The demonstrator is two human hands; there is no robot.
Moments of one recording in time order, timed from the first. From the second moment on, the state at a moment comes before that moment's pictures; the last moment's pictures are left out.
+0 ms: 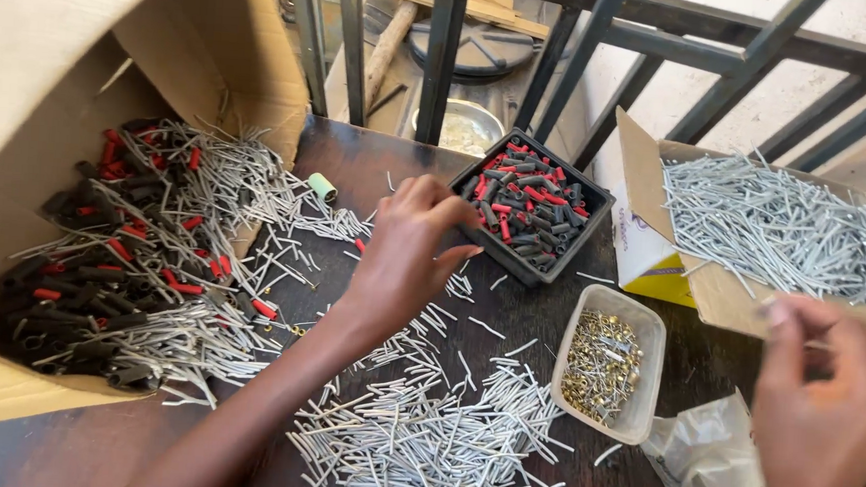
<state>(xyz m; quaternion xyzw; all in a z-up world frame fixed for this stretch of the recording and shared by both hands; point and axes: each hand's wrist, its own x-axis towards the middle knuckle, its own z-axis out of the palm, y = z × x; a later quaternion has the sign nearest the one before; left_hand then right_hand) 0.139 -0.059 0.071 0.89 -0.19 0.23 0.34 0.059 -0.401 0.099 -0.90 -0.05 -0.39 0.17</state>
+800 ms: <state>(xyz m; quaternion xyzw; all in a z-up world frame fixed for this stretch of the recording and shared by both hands) -0.014 0.043 -0.005 0.95 0.04 0.27 0.18 0.056 -0.169 -0.010 -0.93 -0.31 -0.15 0.11</state>
